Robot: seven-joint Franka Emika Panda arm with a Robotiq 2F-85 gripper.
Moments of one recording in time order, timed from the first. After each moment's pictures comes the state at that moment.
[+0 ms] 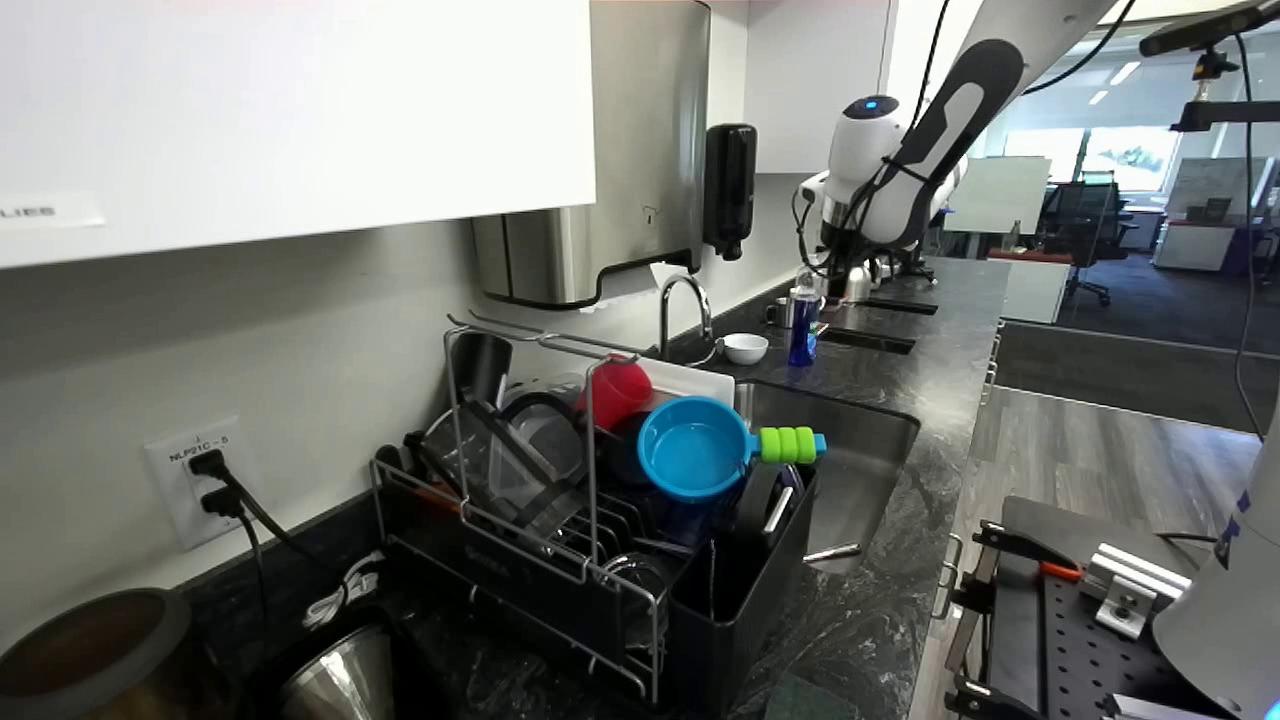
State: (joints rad) arm 0.07 0.26 -0.75 -2.22 -0.55 2.89 -0.48
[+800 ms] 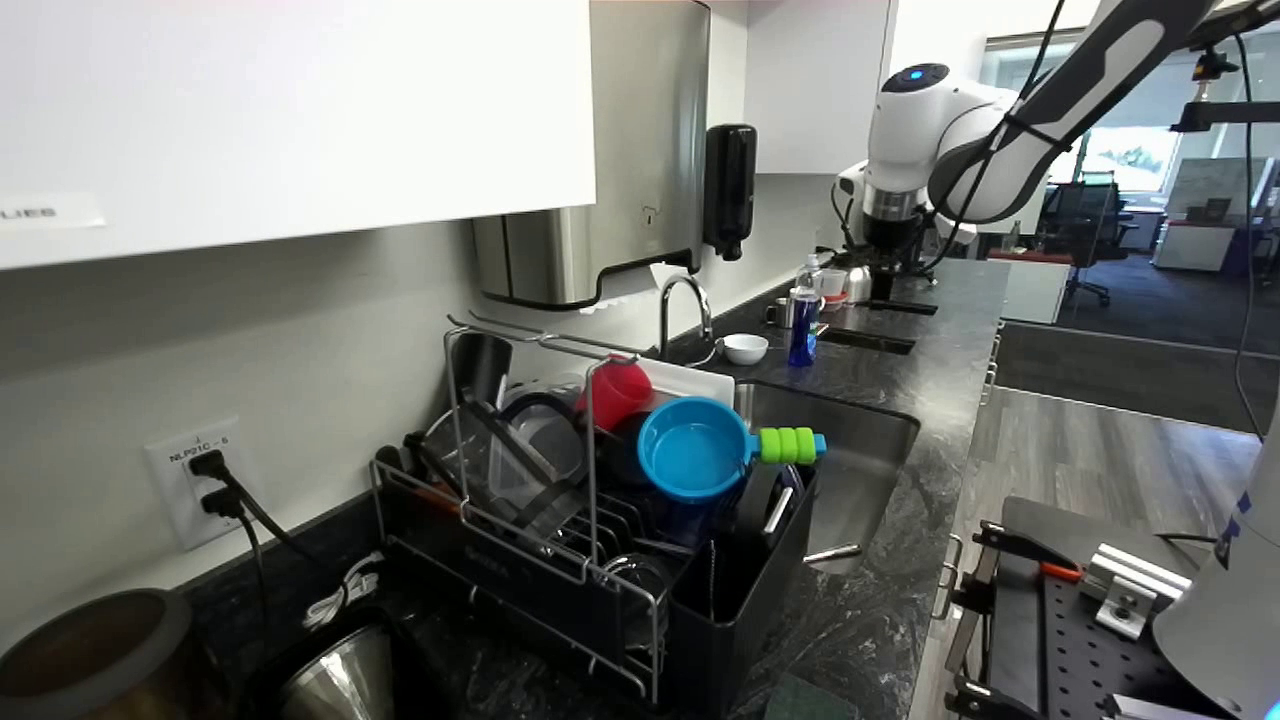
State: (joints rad) arm 0.07 -0.14 -0.70 -2.47 -0.97 2.62 -0.13
